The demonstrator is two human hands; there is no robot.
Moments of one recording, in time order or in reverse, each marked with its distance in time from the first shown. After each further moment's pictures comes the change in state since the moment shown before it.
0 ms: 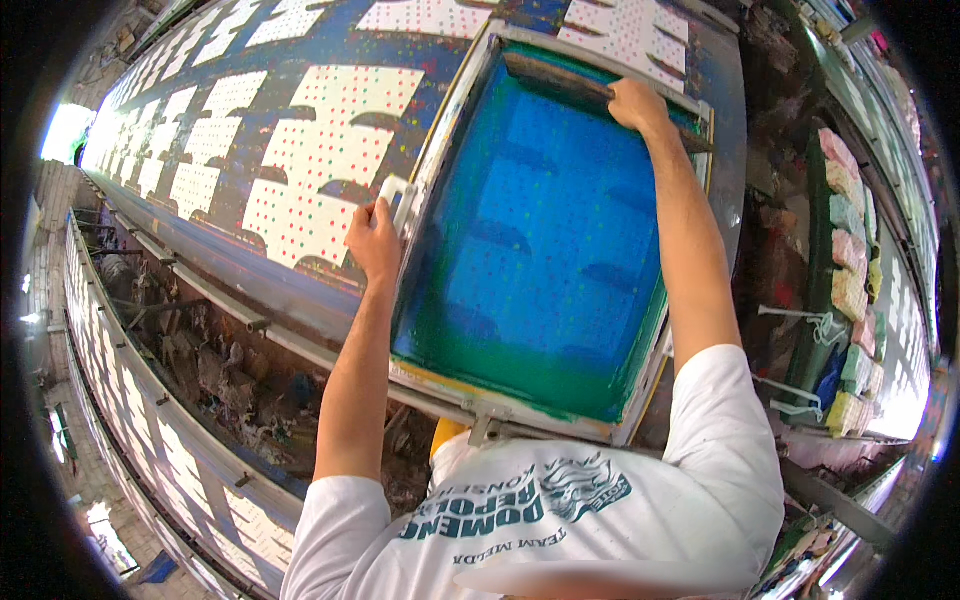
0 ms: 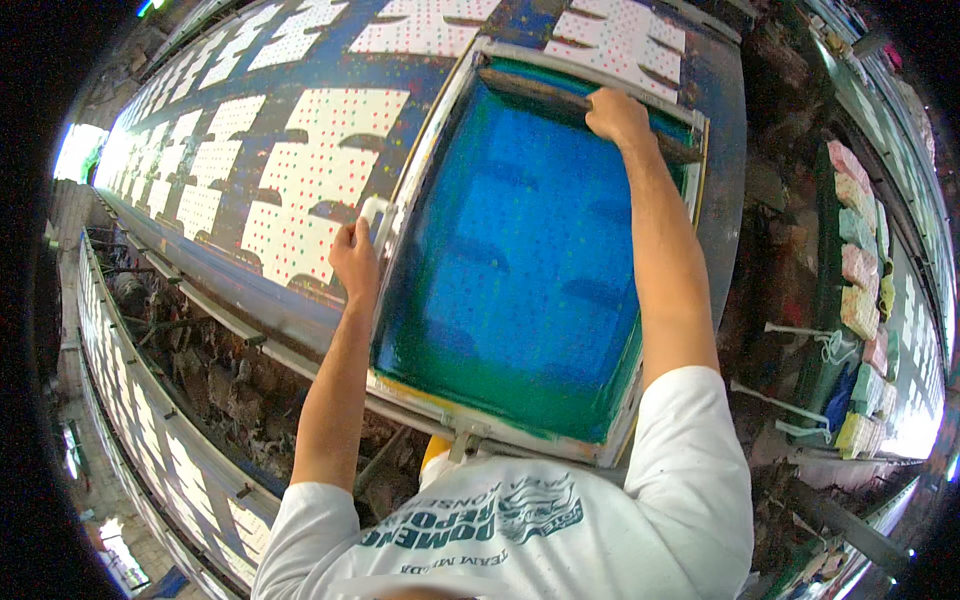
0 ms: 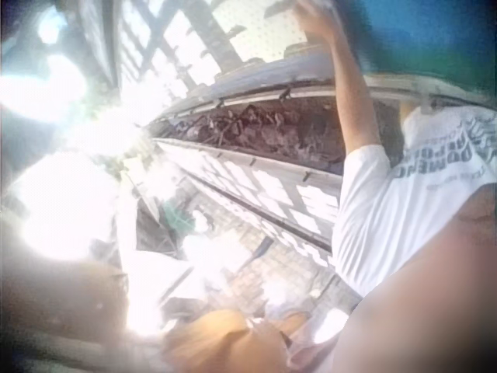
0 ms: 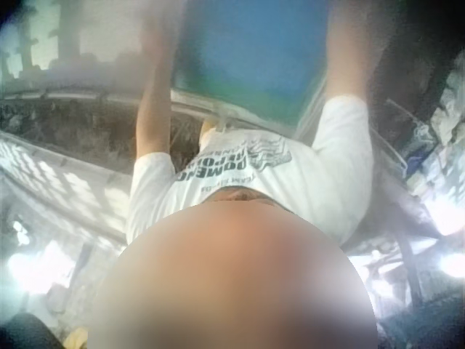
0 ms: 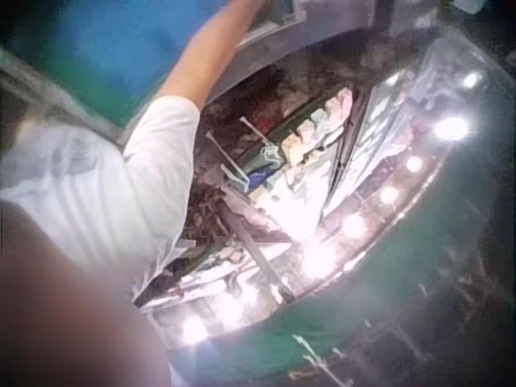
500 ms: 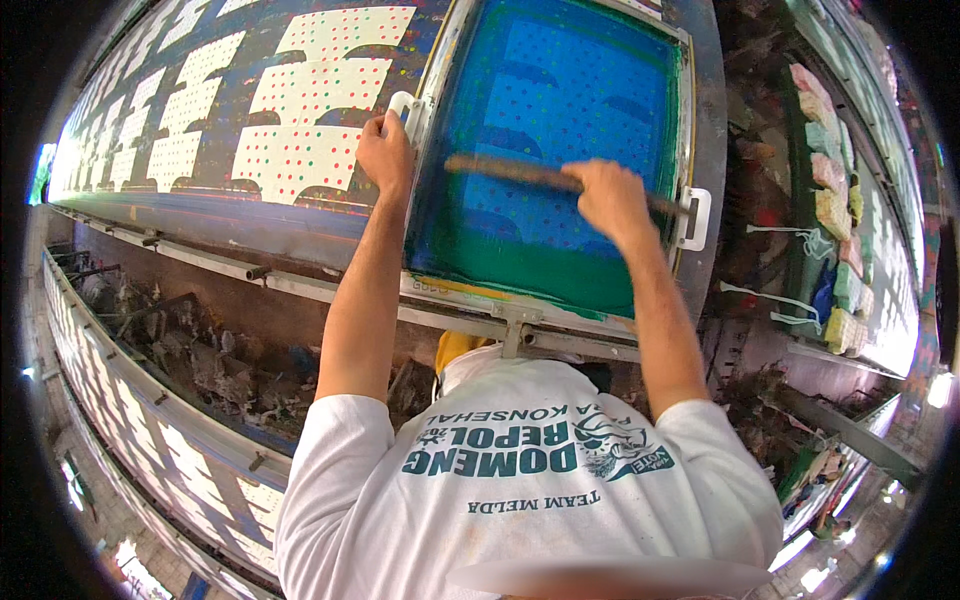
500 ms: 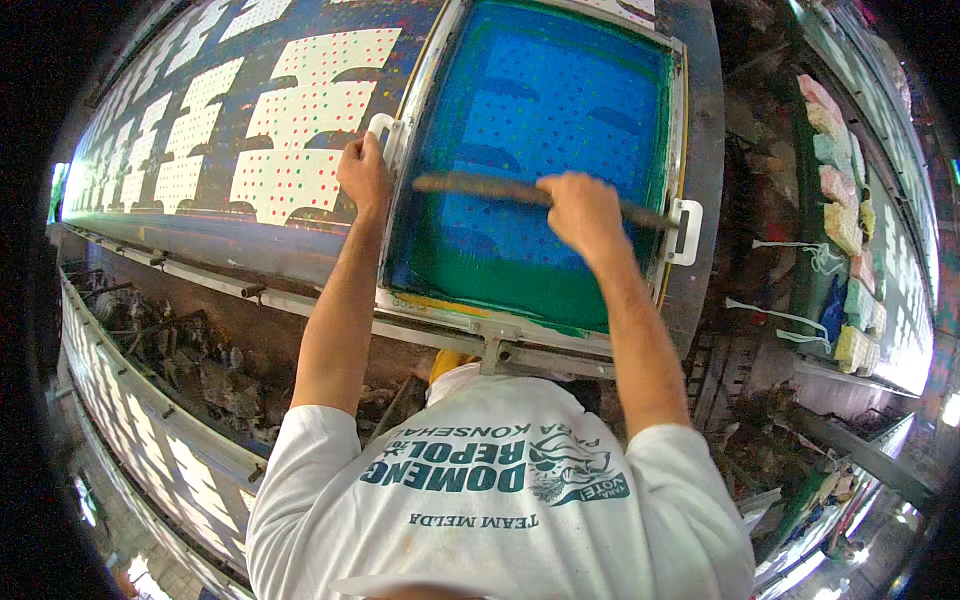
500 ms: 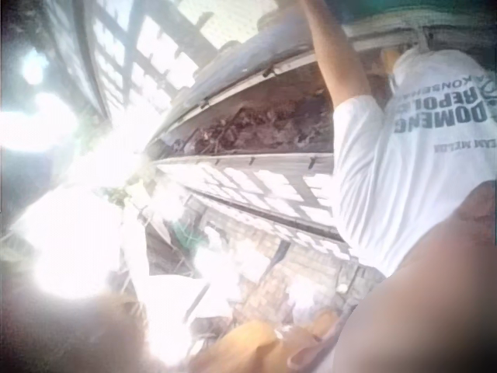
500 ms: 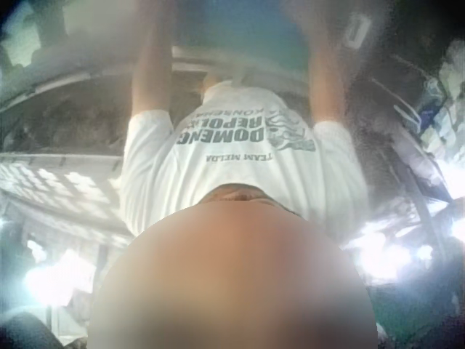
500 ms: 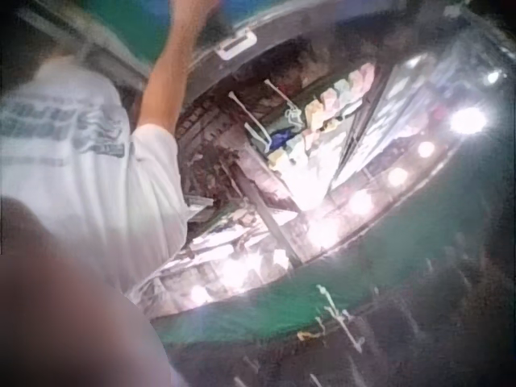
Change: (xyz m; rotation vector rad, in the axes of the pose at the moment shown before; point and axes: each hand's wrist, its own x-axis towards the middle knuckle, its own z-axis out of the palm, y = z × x) left_hand -0.001 0.005 -0.005 -0.130 -0.056 -0.011; right_hand -0.316 -0.120 0.032 0.114 -0.084 -0.077
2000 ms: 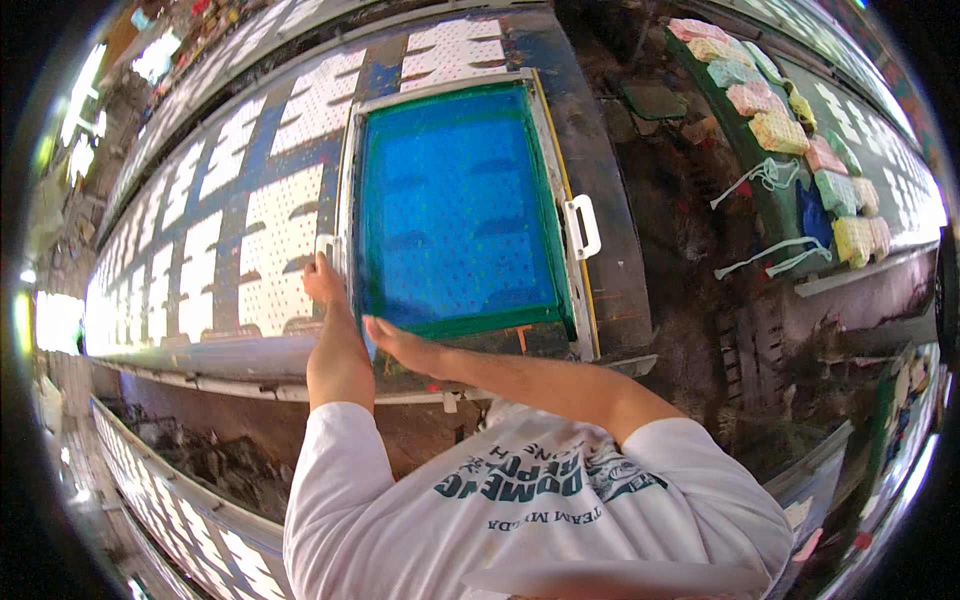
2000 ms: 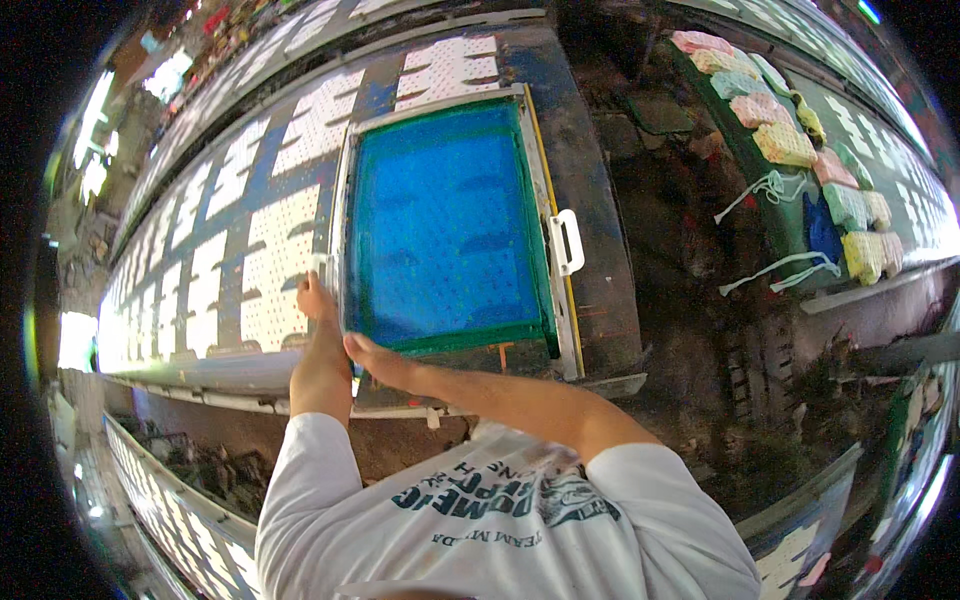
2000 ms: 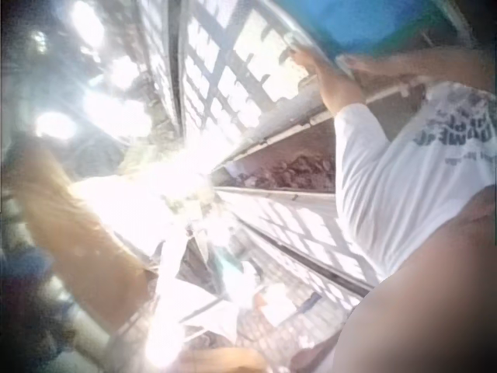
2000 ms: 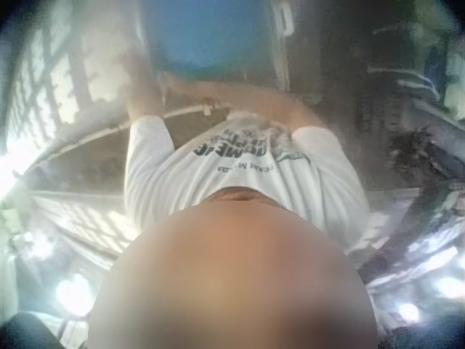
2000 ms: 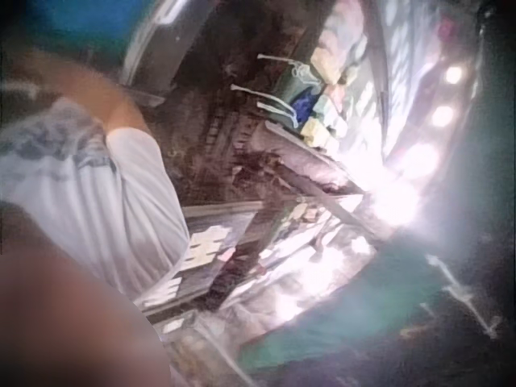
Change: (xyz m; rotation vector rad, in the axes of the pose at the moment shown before) left_hand 0.008 -0.023 0.012 0.312 0.136 0.119; right_hand -0.085 -0.123 0.040 1.698 -0.381 -0.251
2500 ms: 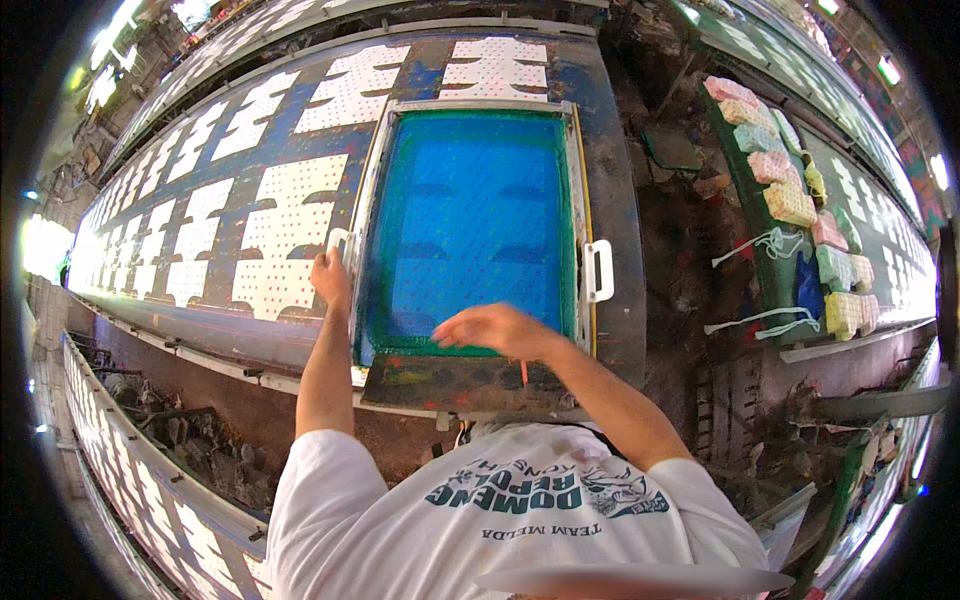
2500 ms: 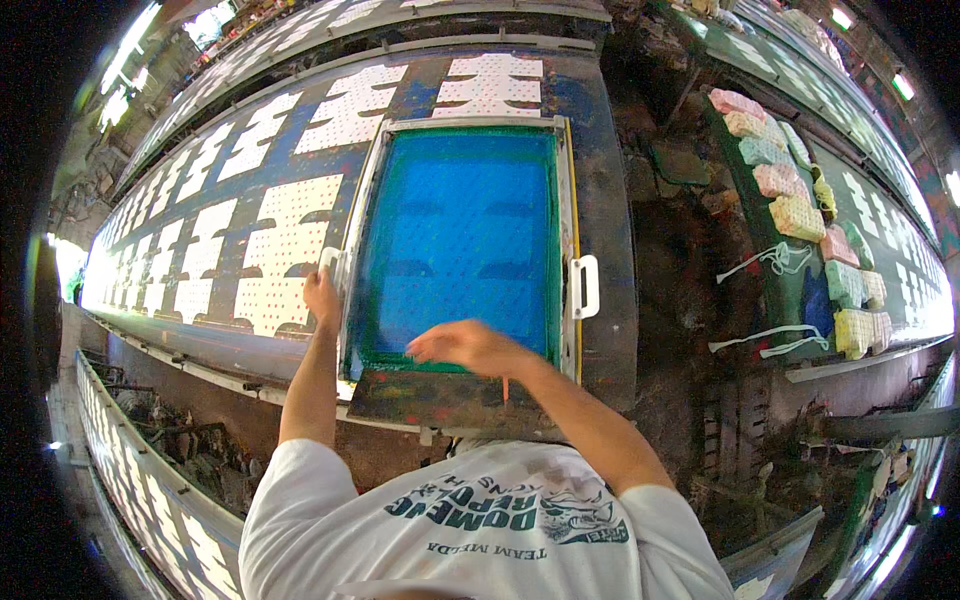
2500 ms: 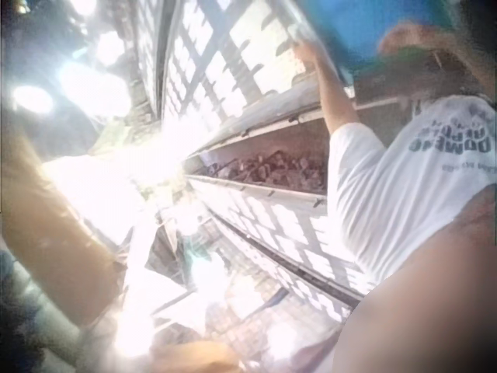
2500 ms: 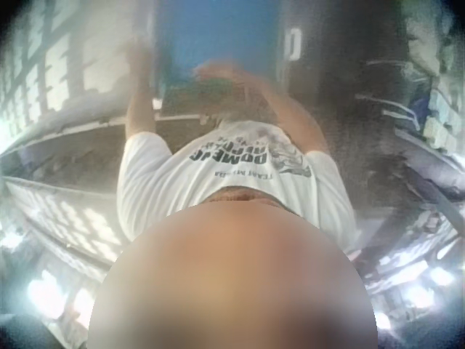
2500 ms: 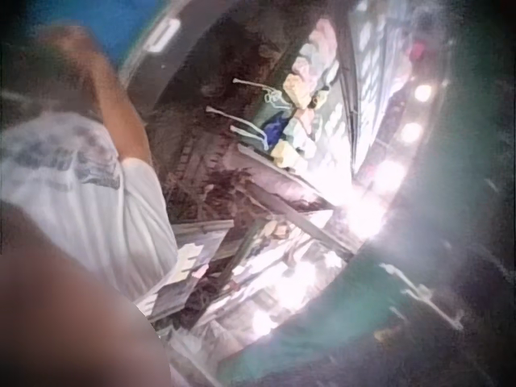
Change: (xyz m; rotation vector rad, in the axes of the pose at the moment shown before) left_hand -0.001 -0.004 -0.005 -0.150 -0.097 0.033; right_hand -0.063 -0.047 -0.126 -0.297 -0.176 -0.109
